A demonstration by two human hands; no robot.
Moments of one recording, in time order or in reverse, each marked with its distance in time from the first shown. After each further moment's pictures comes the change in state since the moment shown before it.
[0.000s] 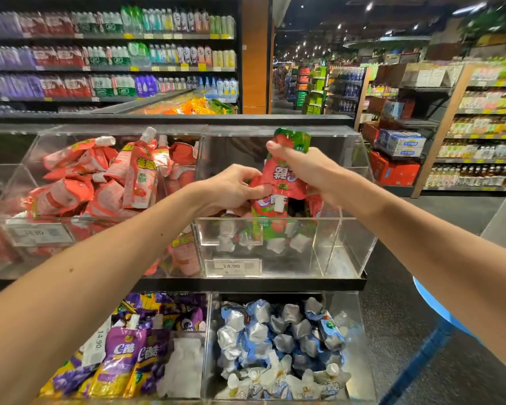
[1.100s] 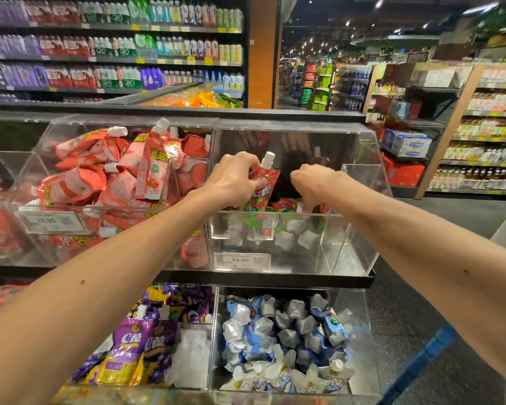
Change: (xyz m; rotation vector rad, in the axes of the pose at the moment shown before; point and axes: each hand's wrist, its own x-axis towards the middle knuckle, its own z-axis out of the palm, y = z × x) left_hand -0.014 0.000 0.000 0.561 0.445 0.061; right_hand 0.041 0.026 0.012 -1.399 -0.192 -0.194
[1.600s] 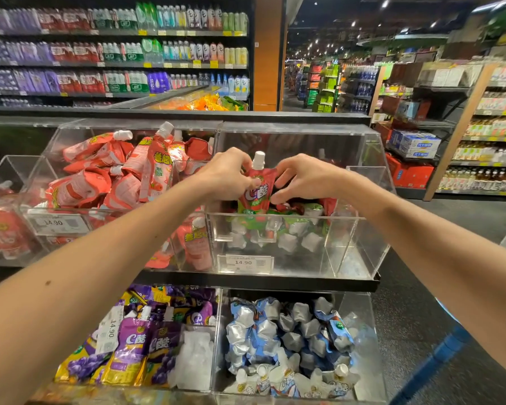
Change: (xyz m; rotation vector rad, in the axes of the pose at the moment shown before) left_hand 0.001 -0.003 -0.026 -0.025 -0.130 -0.044; right_hand -0.011 0.000 -0.013 0.758 0.069 -0.168
